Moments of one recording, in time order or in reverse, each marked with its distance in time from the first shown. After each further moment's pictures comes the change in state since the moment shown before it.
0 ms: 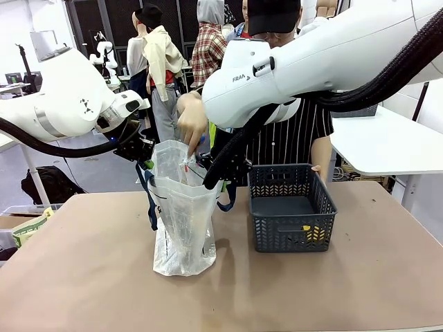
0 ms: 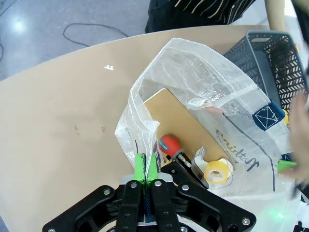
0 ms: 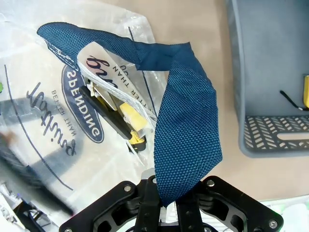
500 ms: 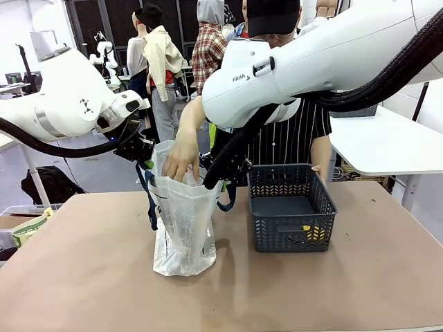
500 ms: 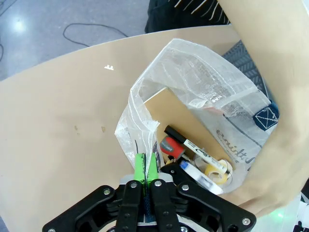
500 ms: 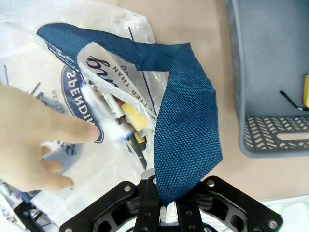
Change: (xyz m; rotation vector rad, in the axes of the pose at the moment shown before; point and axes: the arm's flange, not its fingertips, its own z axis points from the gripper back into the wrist) left arm 0.000 0.000 0.000 0.000 0.000 0.000; right arm 0.000 0.000 0.000 0.000 0.000 0.000
